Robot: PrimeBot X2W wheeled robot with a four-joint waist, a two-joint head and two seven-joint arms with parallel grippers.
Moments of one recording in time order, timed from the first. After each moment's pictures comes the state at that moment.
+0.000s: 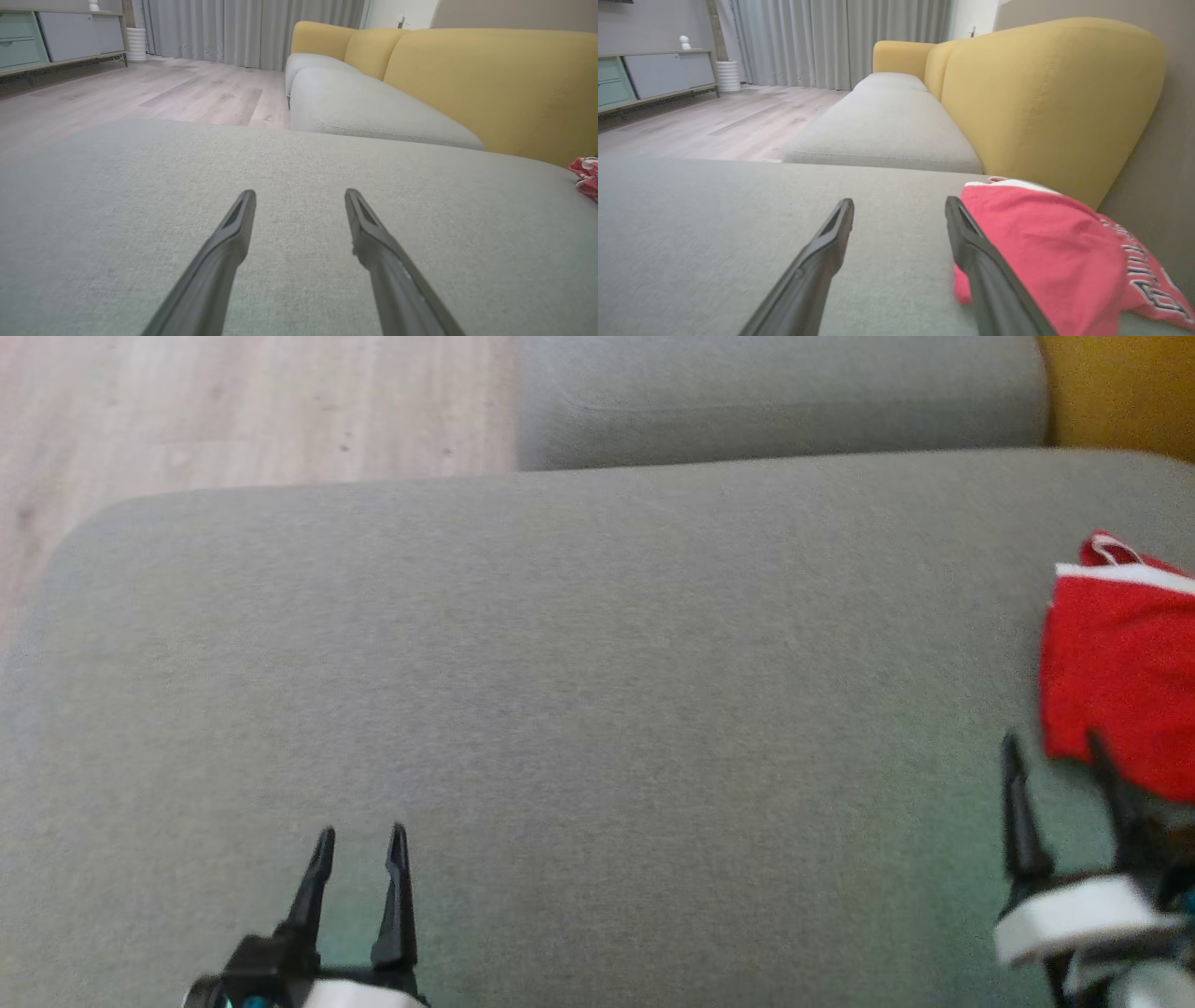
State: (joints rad) left arm 0.07 0.05 -0.16 0.27 -0.23 -0.03 -0.25; right arm 0.05 -0.12 -0.10 0.13 0.04 0.12 -0.16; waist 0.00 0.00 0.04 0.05
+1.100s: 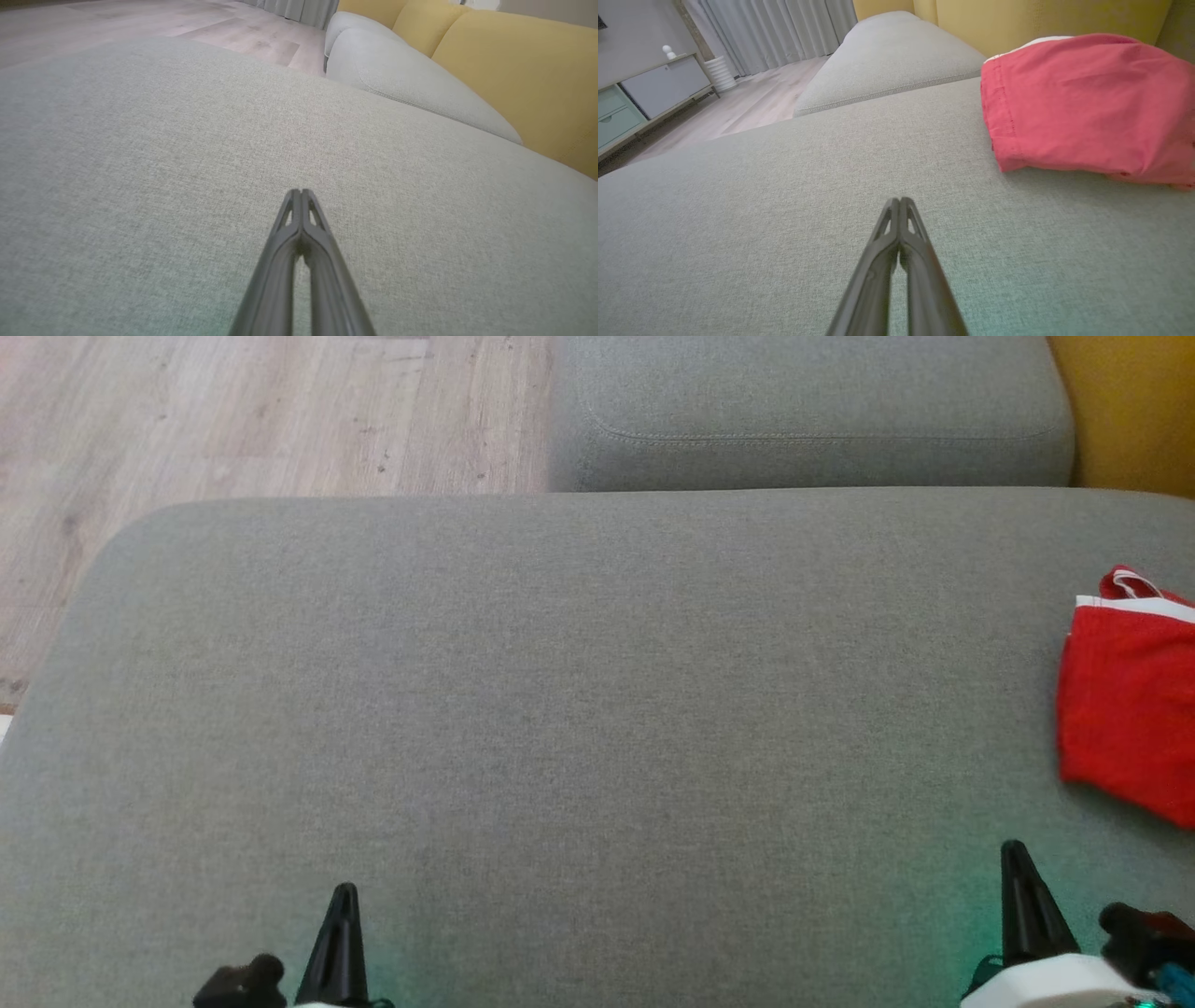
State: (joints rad) left arm 0.09 0.05 -0.13 0.40 -0.38 -0.06 -0.20; right arm 0.13 -0.04 -0.10 0.32 0.21 0.12 -0.19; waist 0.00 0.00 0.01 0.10
